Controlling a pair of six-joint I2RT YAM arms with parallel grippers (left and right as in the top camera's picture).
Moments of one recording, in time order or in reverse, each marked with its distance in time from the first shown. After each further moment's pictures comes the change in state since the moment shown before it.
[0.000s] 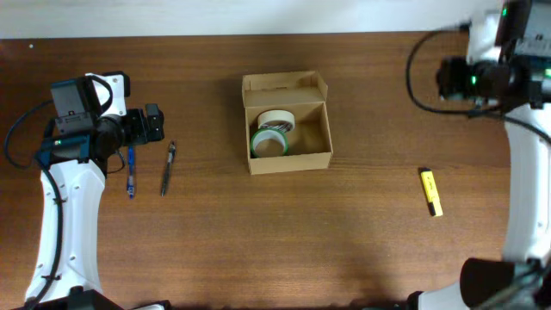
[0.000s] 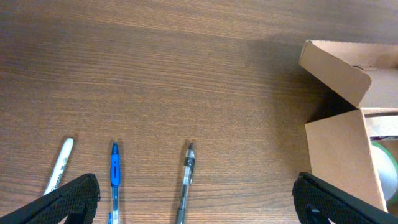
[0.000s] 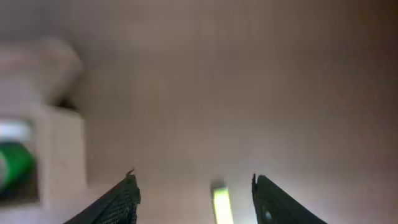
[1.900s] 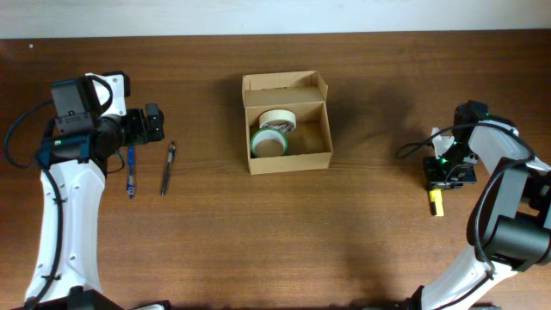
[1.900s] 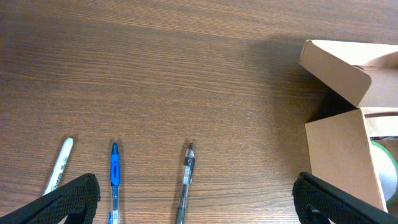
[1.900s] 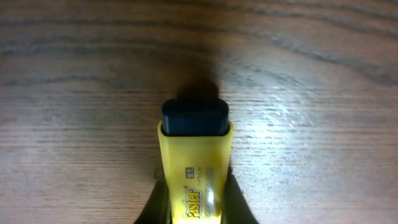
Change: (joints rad) left arm 0.000 0.000 0.000 0.000 0.000 0.000; right arm -0.154 0.305 -0.573 0.215 0.098 -0.216
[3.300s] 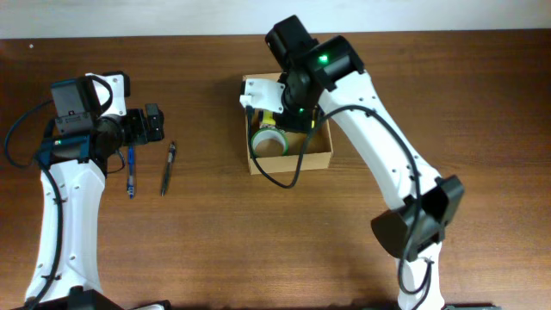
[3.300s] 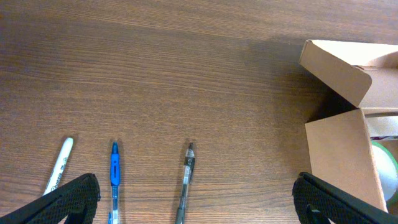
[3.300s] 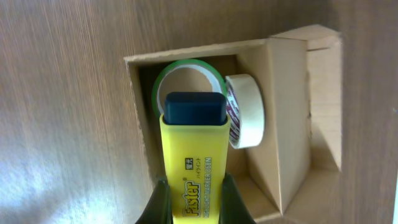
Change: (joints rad) left arm 0.000 0.000 0.000 0.000 0.000 0.000; right arm 0.864 0.169 1.031 -0.475 -0.175 -0.650
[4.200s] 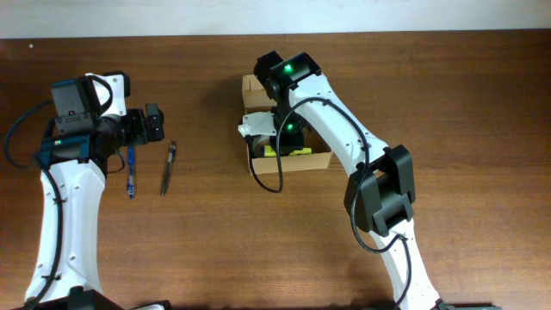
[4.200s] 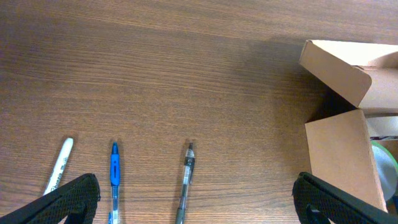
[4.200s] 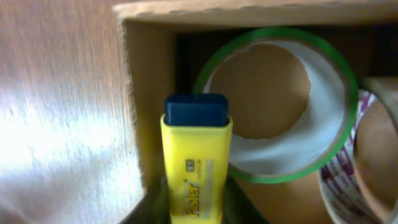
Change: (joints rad) left arm 0.000 0.000 0.000 0.000 0.000 0.000; right arm 0.000 0.255 -0.004 -0.083 -0.050 -0.095
